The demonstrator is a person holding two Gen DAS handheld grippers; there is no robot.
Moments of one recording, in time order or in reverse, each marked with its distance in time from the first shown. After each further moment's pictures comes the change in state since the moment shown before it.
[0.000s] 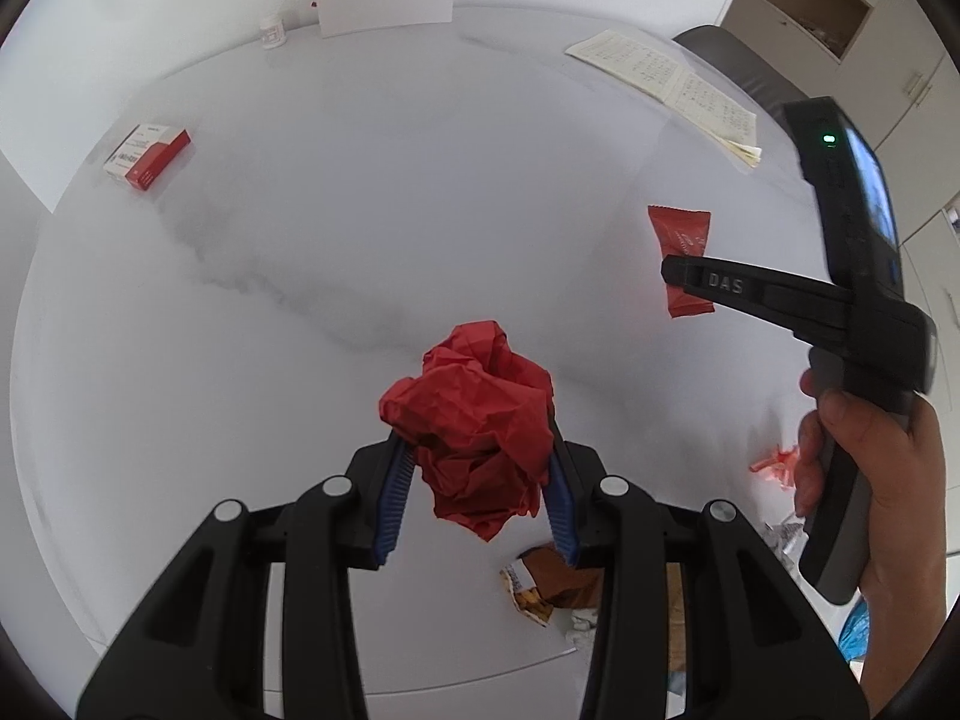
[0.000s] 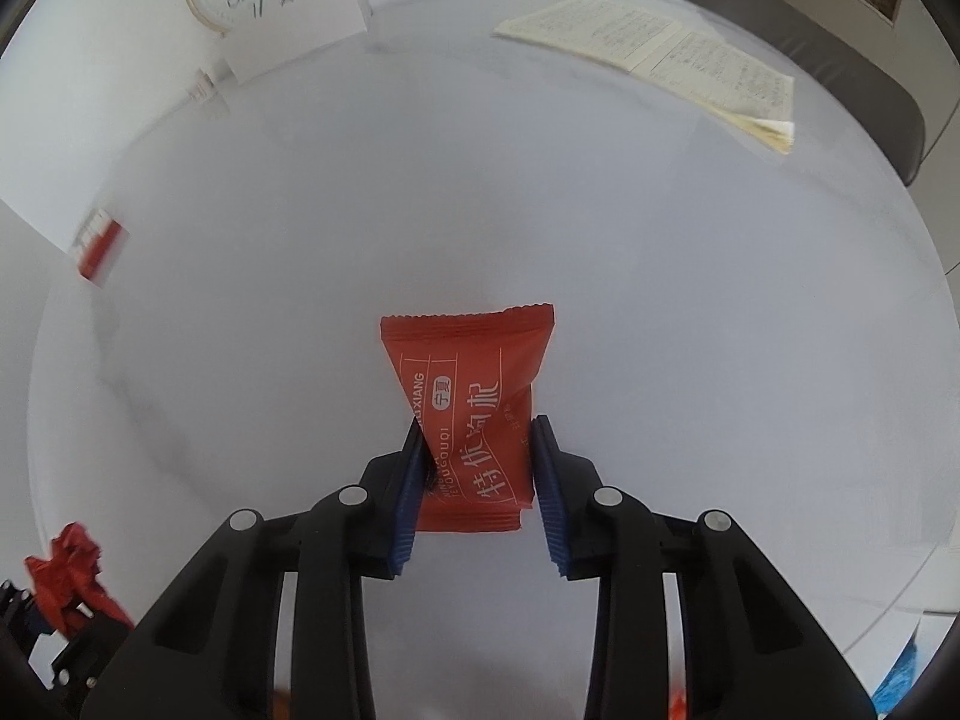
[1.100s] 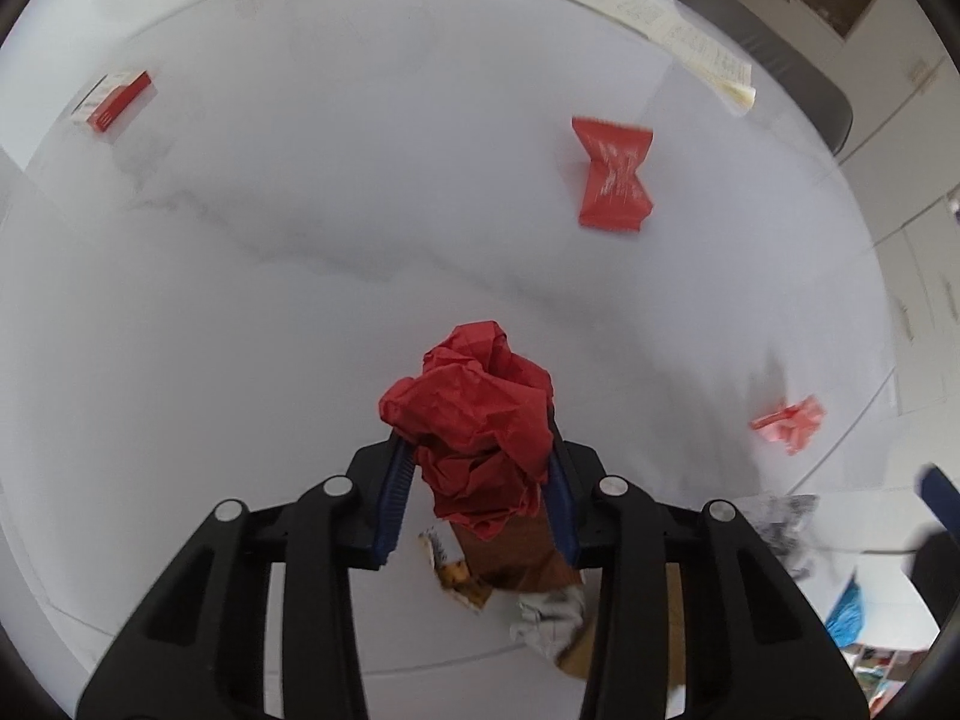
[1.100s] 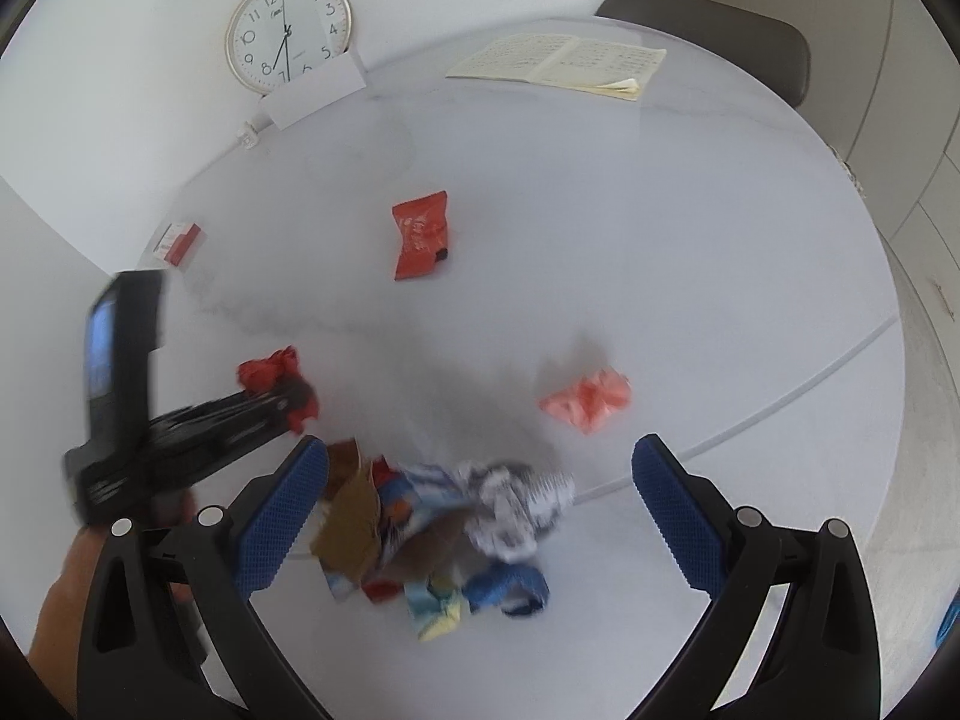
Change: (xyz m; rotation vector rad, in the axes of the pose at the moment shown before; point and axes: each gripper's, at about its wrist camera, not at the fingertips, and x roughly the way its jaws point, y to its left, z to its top) left arm 0.036 -0.036 -0.035 -0.041 0.086 -0.028; right arm -0.132 -0.044 -0.136 0.107 -0.082 0.075
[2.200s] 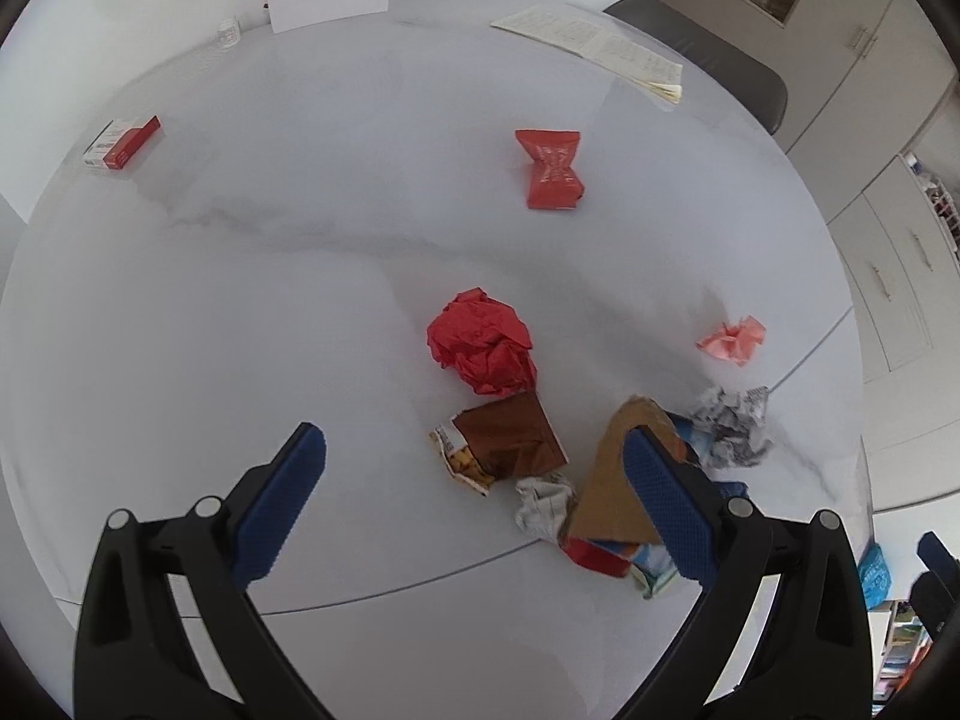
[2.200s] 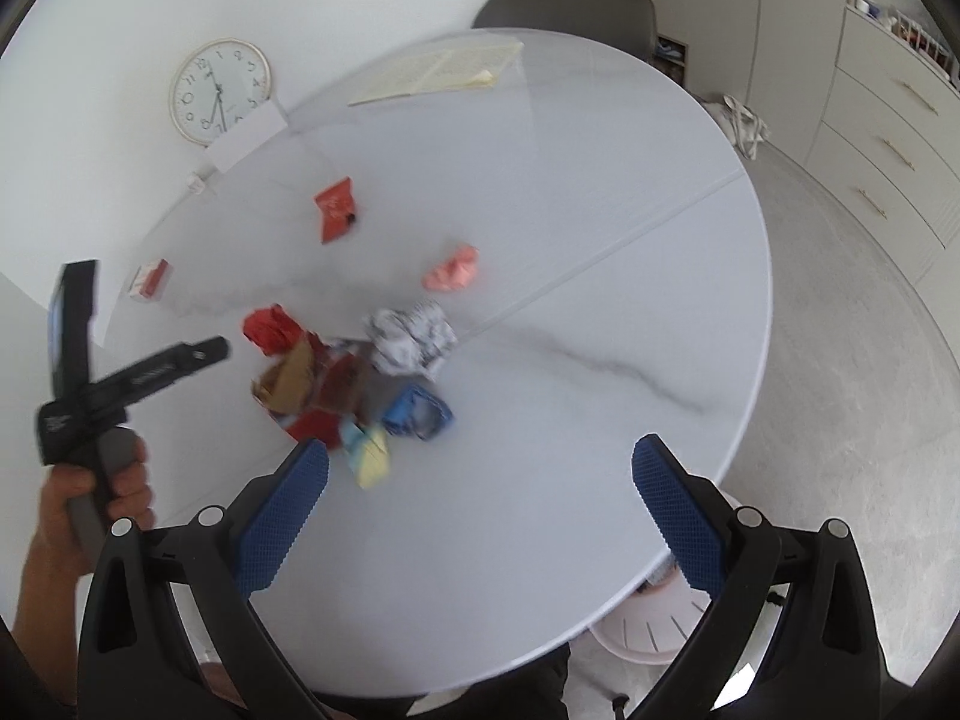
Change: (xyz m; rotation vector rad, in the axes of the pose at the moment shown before) left arm -0.044 0.001 -0.043 0.114 -0.072 -0.009; right arm -0.098 -0.046 -0.121 0.198 -0.081 -0.094
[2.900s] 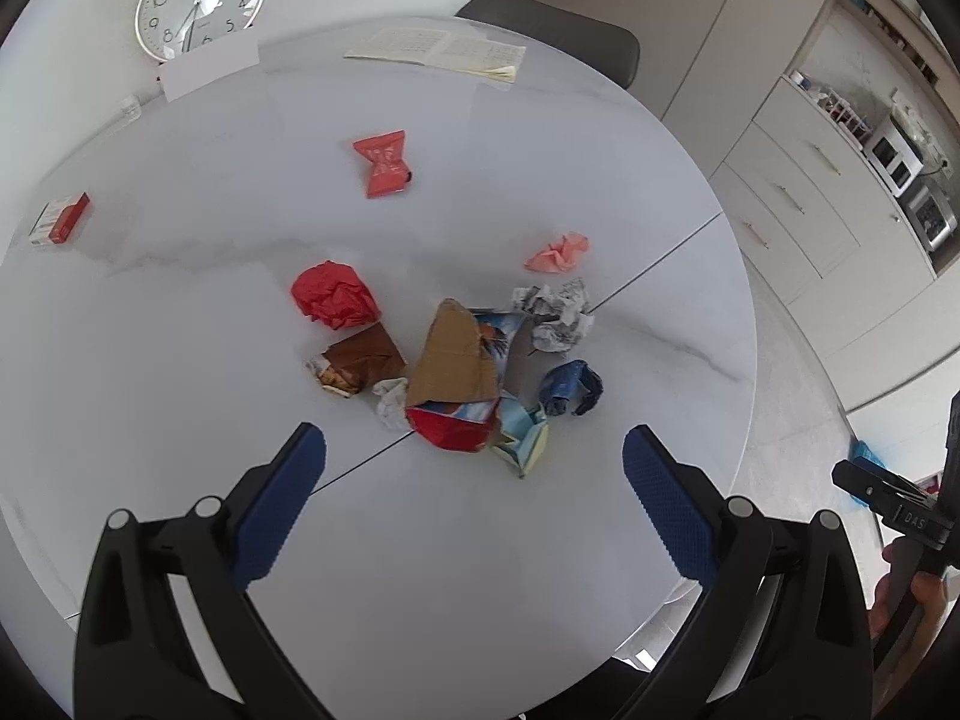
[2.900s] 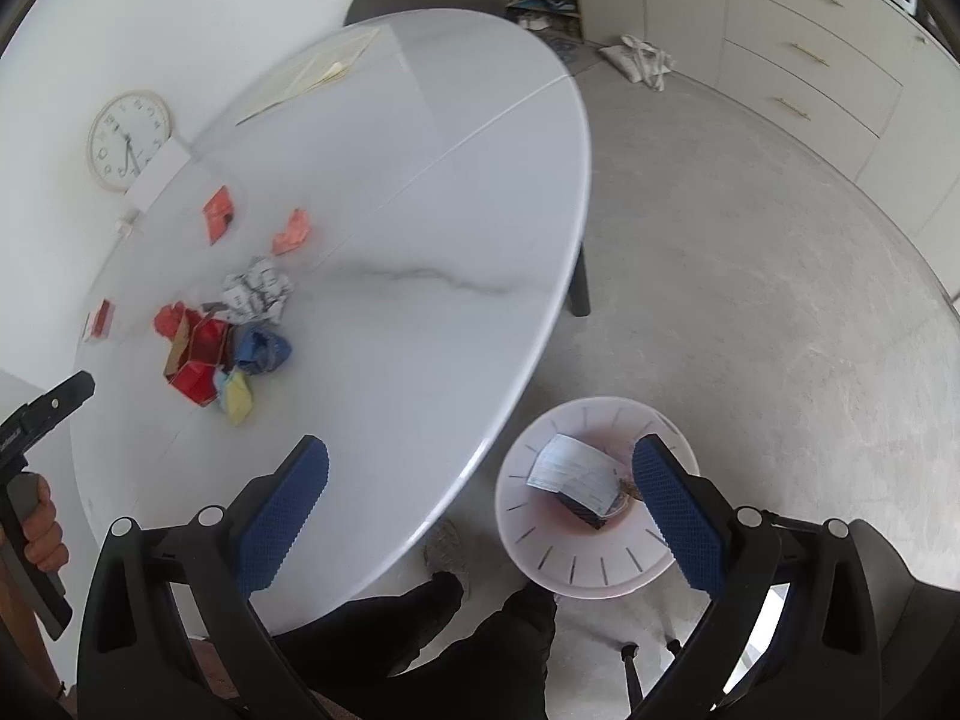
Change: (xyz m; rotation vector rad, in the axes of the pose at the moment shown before) left arm -0.088 -0.054 -0.067 0.232 -0.040 -0.164; right arm -0.025 -0.117 -0.072 0.200 0.048 -0.075
